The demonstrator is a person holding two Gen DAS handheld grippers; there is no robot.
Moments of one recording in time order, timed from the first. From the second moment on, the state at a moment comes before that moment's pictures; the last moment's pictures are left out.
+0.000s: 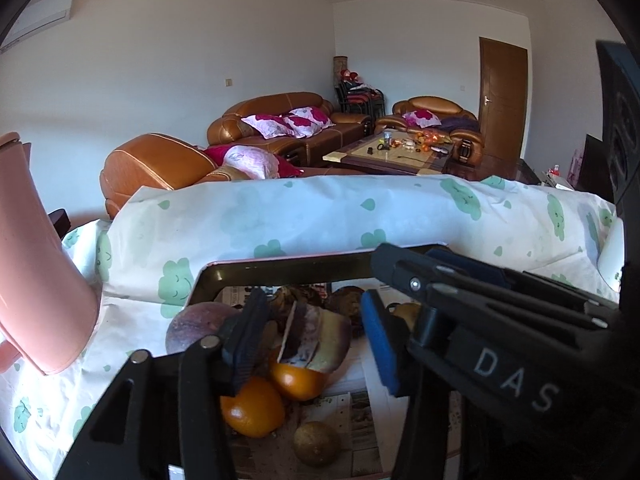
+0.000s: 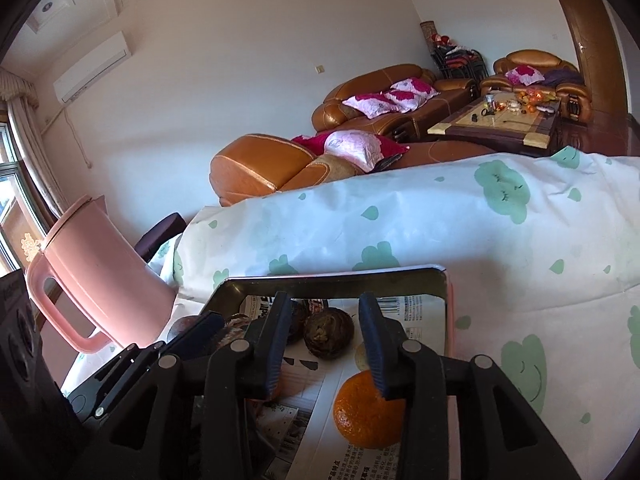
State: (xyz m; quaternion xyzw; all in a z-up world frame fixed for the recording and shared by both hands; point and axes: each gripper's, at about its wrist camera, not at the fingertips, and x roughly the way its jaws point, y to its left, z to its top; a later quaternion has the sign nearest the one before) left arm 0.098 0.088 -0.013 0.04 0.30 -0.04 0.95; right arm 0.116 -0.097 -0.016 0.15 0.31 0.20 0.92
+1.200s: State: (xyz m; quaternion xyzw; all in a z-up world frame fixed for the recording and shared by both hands) left arm 0.051 0.103 -0.003 0.04 0.25 0.03 0.97; right arm 0.028 -0.117 -0.002 0.09 0.20 0.07 0.97
